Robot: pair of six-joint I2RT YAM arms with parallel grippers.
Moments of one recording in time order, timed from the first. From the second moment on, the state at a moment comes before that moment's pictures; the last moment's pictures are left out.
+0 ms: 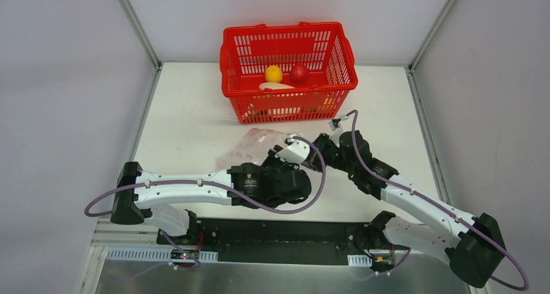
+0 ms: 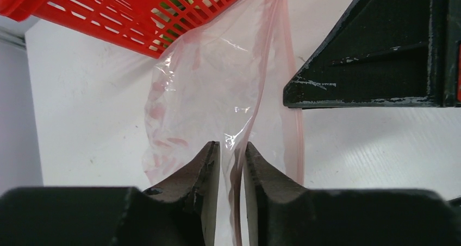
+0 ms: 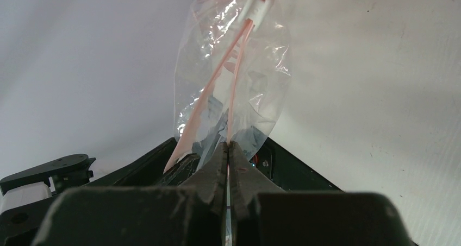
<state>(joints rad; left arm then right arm) -1.46 1.41 1.27 -0.84 -1.05 -0.48 0.76 0.96 0.60 -0.02 -0.26 1.27</state>
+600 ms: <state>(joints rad) -1.42 1.19 1.14 -0.79 -1.04 -0.57 0.76 0.97 0.61 -0.17 -0.24 1.16</state>
